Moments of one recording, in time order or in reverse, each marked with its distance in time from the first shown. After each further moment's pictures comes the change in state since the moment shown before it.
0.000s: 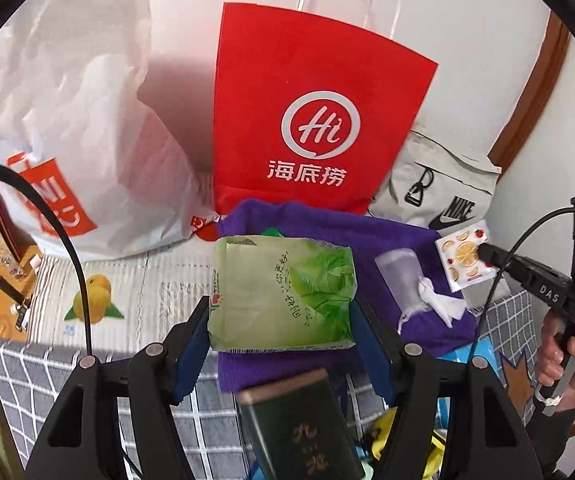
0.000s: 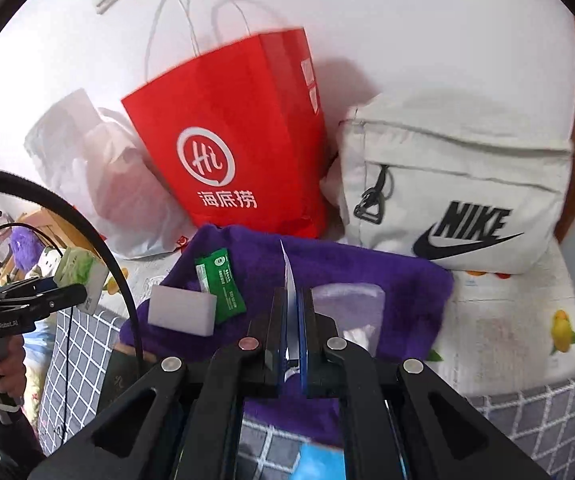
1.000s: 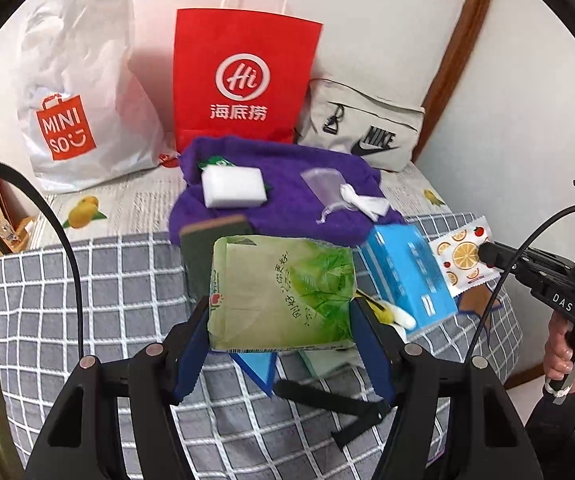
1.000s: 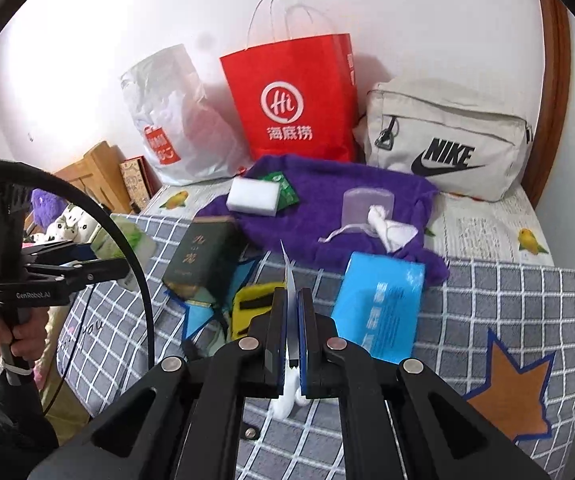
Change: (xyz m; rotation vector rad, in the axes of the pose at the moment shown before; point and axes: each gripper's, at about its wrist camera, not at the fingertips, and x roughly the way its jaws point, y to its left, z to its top) left arm -0.095 -0.052 -0.134 0.088 0.016 -0.089; right arm -0.145 0.050 -0.139 -0.088 0.007 0.009
